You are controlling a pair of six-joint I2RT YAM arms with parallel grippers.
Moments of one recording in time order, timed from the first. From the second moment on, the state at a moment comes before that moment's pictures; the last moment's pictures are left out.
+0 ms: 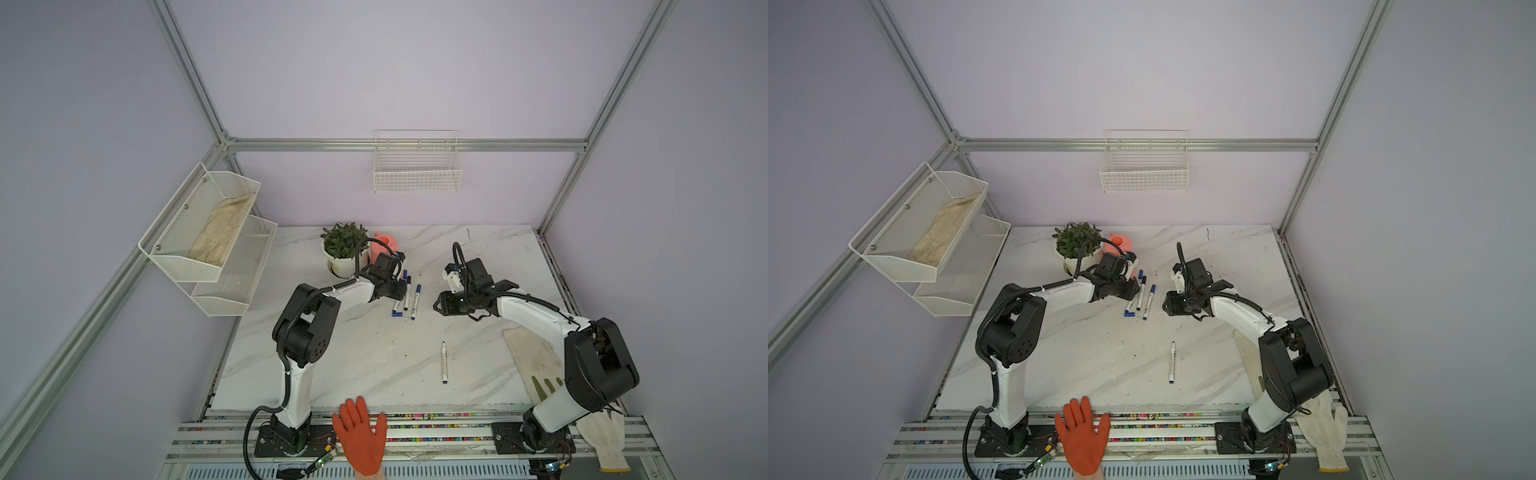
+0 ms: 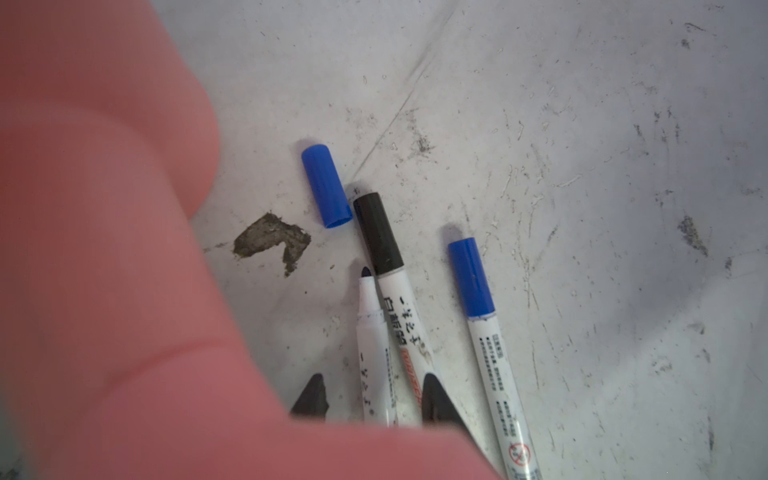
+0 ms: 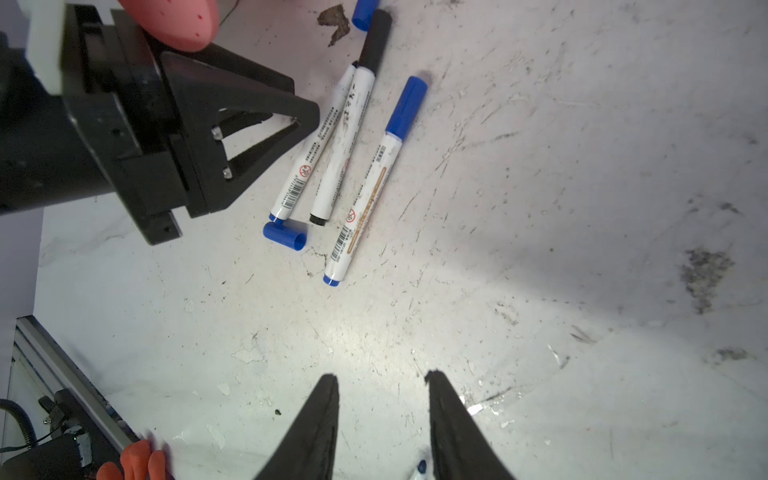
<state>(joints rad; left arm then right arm) -0.51 2.04 1.38 -0.21 0.09 -0.16 0.46 1.59 1.06 -0.45 -0.31 0.34</state>
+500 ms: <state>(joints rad) -0.53 2.00 1.35 -0.27 0.01 -0.16 0.46 1.61 1.07 -0.43 -0.31 0.34</state>
